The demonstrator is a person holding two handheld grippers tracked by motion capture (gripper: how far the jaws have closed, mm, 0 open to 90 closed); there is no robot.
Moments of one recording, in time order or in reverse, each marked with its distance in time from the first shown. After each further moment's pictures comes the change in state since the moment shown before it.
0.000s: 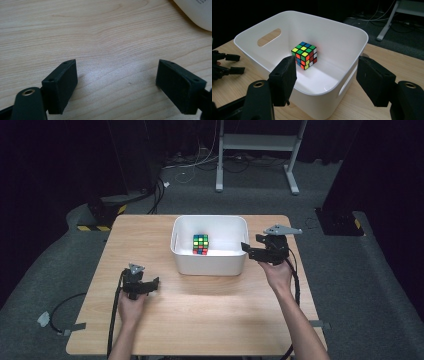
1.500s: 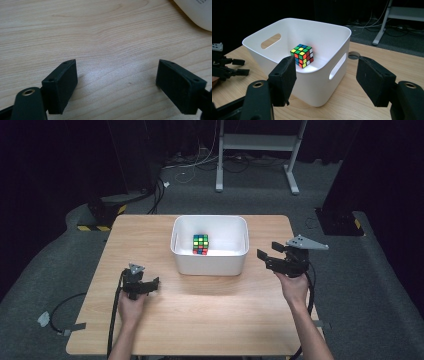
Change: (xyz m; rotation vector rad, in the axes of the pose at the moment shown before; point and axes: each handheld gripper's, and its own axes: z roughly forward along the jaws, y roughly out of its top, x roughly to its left) left arm 0.000 0.000 0.000 0.000 0.002 -0.001; right arm -0.013 -0.029 -0.049 -0.092 -0.011 0.051
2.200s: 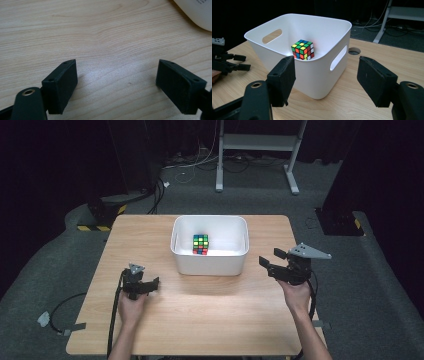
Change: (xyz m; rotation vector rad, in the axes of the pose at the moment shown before) left arm 0.000 0.000 0.000 0.002 0.002 0.001; right arm 0.002 -0.019 -0.009 -0.011 0.002 -0.001
